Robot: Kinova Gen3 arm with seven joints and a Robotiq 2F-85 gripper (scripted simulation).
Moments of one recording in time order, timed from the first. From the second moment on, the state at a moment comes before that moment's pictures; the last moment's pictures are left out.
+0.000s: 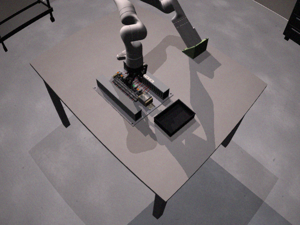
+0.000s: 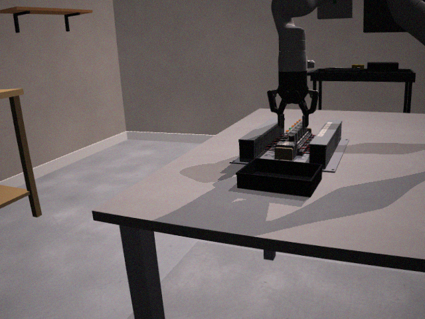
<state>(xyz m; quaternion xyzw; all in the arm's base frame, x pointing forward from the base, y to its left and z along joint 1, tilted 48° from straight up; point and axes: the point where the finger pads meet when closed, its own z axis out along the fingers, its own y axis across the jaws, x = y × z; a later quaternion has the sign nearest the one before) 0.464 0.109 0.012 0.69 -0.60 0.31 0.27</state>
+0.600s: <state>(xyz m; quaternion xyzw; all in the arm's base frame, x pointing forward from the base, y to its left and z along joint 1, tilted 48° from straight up) 0.465 0.096 0.000 0.69 -0.60 0.30 0.27</state>
